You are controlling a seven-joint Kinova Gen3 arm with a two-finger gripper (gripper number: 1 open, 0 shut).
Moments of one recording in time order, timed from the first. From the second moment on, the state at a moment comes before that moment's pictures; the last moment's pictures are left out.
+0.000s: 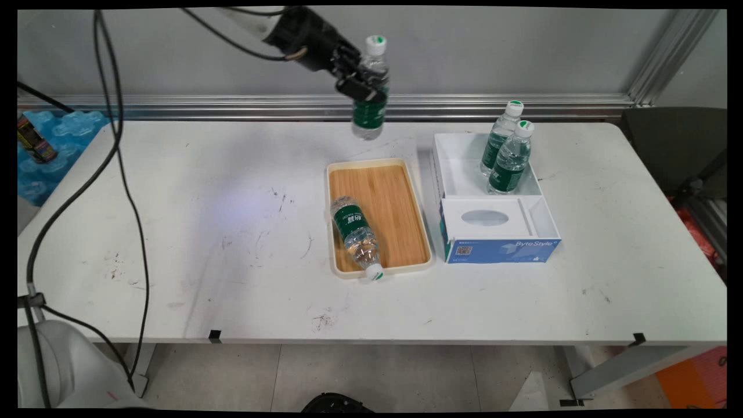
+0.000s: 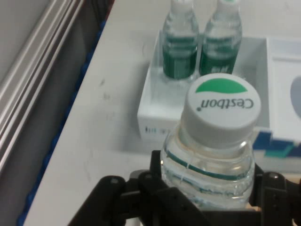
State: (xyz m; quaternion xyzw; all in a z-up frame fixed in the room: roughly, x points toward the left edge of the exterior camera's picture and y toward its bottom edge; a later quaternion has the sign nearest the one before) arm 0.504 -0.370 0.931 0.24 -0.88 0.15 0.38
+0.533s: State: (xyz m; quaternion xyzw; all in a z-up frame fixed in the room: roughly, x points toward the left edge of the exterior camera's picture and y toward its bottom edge) arm 0.530 -0.368 0.891 0.23 -0.89 0.13 0.37
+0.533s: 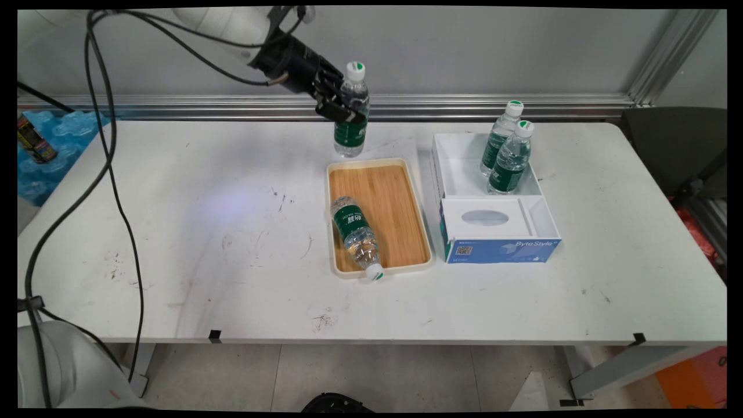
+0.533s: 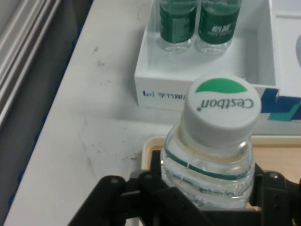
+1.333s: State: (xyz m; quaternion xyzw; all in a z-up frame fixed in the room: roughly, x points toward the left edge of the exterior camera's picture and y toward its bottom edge) arm 0.504 -0.412 0.826 0.22 -0.89 0.12 0.39
